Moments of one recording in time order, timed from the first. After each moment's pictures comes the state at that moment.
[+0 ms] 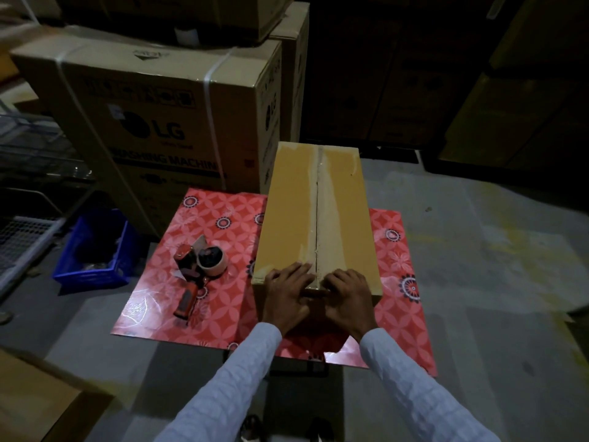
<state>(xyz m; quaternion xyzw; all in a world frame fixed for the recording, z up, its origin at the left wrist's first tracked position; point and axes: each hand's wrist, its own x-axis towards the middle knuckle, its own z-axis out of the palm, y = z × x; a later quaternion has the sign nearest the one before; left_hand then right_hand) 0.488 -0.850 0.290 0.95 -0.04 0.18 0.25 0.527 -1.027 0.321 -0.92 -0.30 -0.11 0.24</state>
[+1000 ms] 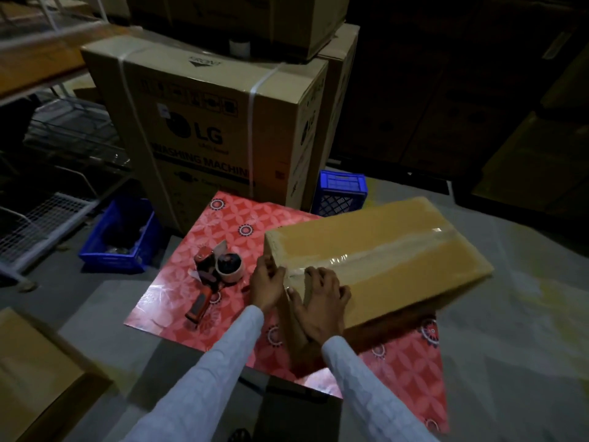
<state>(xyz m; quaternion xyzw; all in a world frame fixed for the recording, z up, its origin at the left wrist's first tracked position) 0.531 -0.775 0.312 0.71 0.32 0.11 0.62 0.538 -0.920 0.332 -0.96 -0.19 -0.06 0.18</state>
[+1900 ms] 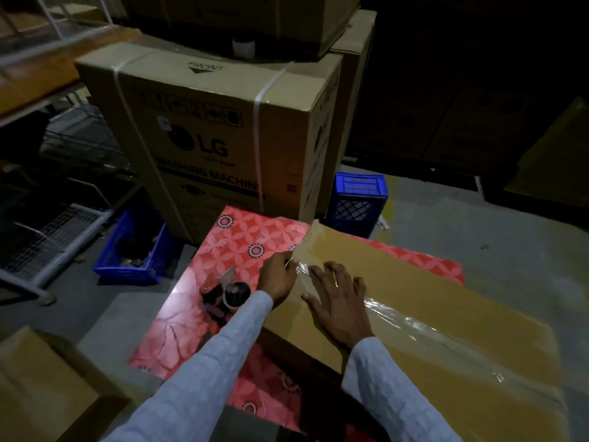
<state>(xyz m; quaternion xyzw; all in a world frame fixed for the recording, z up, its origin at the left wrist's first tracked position) 0.628 -0.715 0.341 0.86 0.23 0.05 0.46 0.644 -0.897 0.332 -0.94 -0.31 0.03 0.16</state>
